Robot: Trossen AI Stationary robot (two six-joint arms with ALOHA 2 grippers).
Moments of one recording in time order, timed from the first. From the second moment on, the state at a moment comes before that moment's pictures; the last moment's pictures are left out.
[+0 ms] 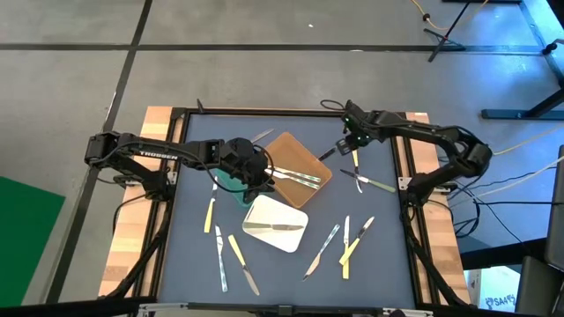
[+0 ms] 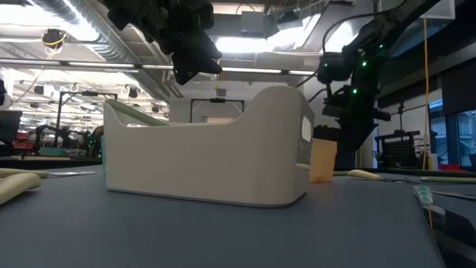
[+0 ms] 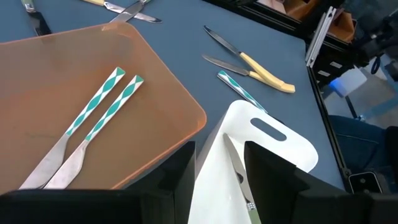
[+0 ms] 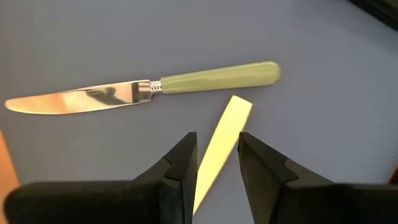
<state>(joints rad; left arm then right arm) 0.11 1.38 0.91 -0.14 0.27 -0.28 -0.67 1.46 0.91 -0.72 0.14 0.35</state>
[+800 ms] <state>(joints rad) 0.11 1.39 0.91 -0.14 0.27 -0.28 -0.67 1.61 0.91 -0.70 0.22 0.36</state>
